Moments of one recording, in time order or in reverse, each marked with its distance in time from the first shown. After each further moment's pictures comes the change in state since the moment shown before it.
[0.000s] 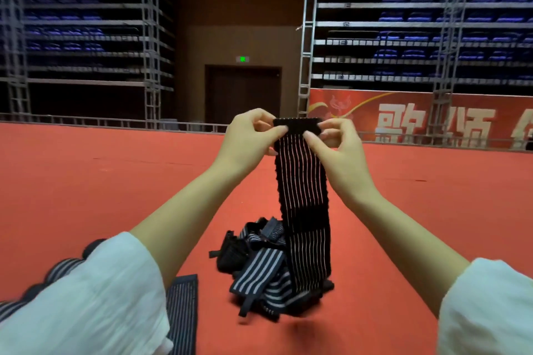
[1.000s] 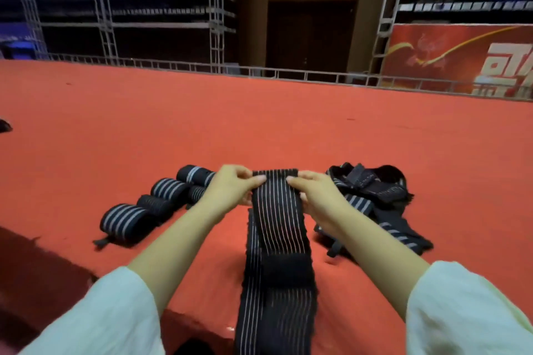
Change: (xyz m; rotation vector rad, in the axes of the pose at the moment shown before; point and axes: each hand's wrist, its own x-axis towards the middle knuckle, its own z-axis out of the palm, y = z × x) left_hand -0.128 -0.177 -0.136 0.162 0.013 -0.683; right_hand -0.121 0.076 0.192 0.411 -0.593 0.790
